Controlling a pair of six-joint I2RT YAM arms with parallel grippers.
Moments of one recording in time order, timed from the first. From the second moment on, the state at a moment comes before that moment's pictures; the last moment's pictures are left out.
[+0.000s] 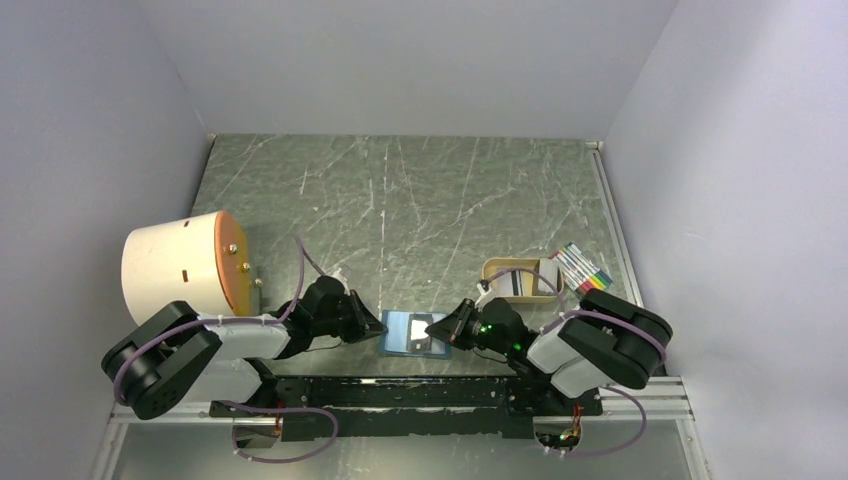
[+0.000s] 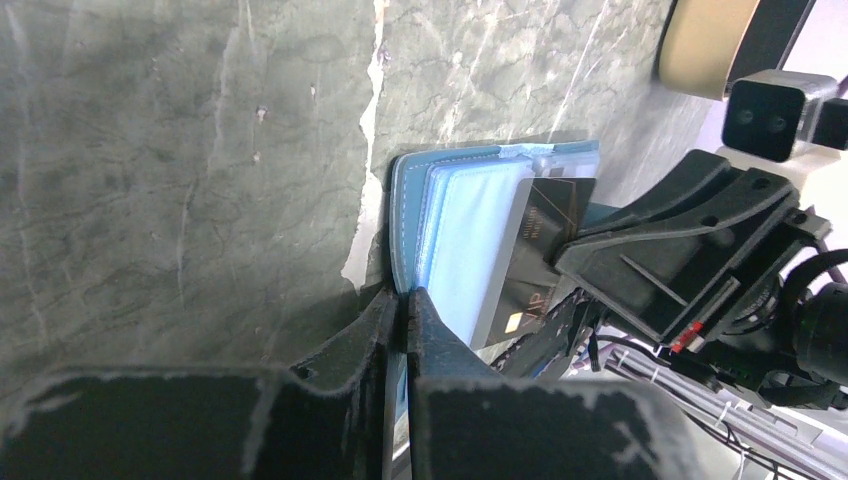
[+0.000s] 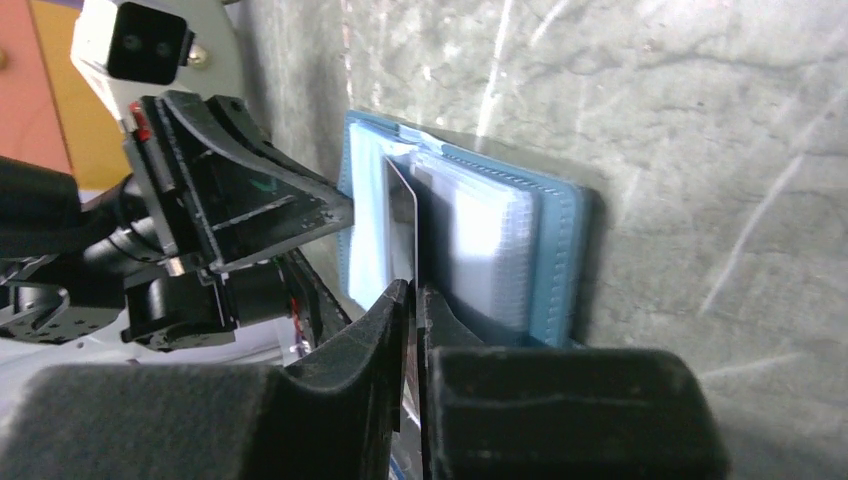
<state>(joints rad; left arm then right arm) -0.75 1.28 0.19 0.39 0.23 -1.17 0.88 1.44 0.01 1.01 -0.10 1.26</state>
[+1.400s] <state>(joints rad) -0.76 1.19 0.13 0.39 0.22 -1.20 0.98 1.33 0.35 0.30 -0.03 1.14</state>
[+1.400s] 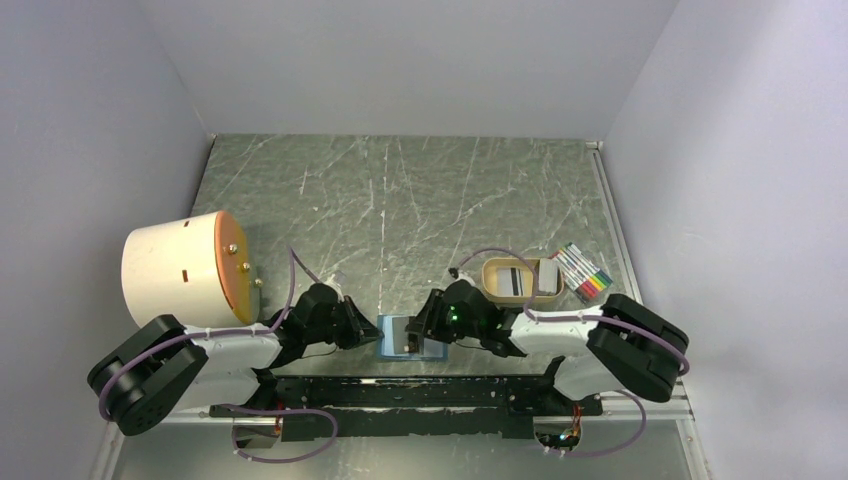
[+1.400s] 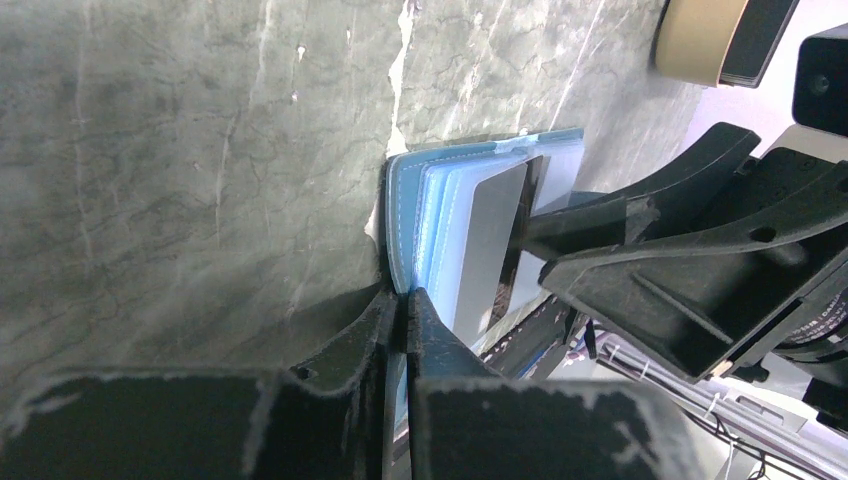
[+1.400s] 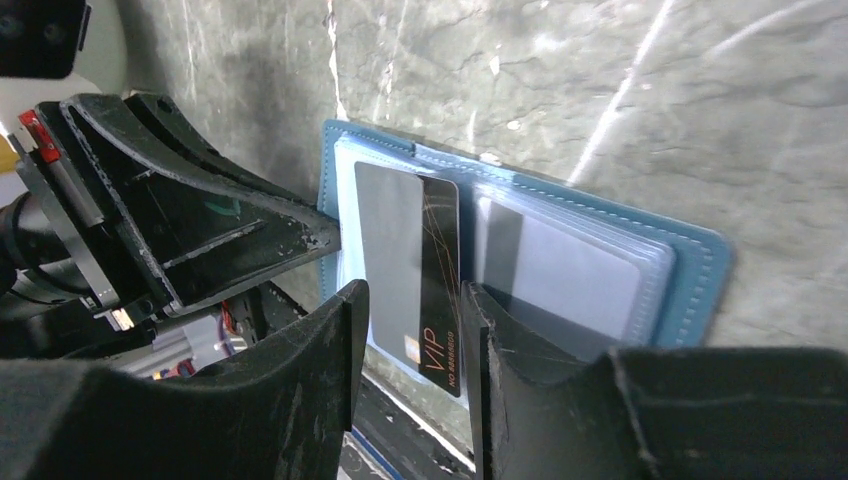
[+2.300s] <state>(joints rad) -0.77 1.03 0.14 0.27 0.19 -1.17 1.02 1.41 0.45 0.26 -0.06 1.08</state>
